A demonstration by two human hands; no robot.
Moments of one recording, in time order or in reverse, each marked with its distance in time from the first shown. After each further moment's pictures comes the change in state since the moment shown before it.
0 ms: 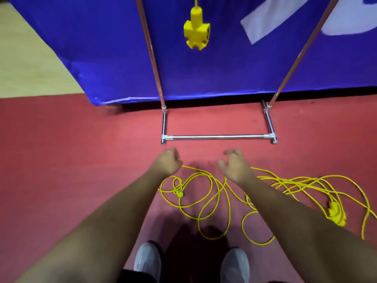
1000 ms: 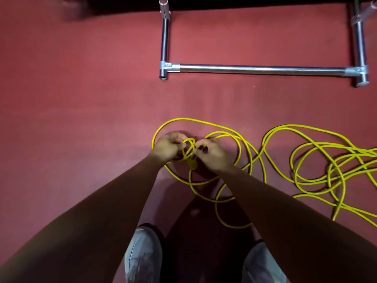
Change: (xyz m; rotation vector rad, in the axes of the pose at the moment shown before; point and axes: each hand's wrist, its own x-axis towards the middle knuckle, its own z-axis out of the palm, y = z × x) left_hand 0.116 -0.204 0.204 -0.580 -0.203 -0.293; right_hand 0.099 0.052 0.295 0.323 -0.335 -0.023
